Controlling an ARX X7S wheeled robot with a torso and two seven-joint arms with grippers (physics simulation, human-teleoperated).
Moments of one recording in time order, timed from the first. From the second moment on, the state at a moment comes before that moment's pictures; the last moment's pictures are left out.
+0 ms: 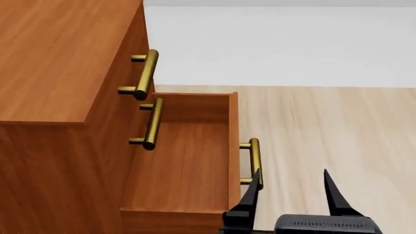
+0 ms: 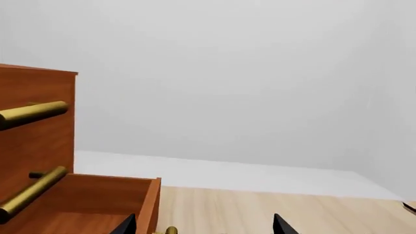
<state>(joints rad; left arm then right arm) 0.40 -0.34 0.03 0.84 -0.25 -0.40 -0.32 0.09 0.22 -0.20 -0.52 0.08 0.41 0.32</state>
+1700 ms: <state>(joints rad) 0.40 -0.37 0.03 0.82 -0.28 -0.36 -0.35 0.33 0.38 0.13 -0.80 0.42 1.31 0.24</state>
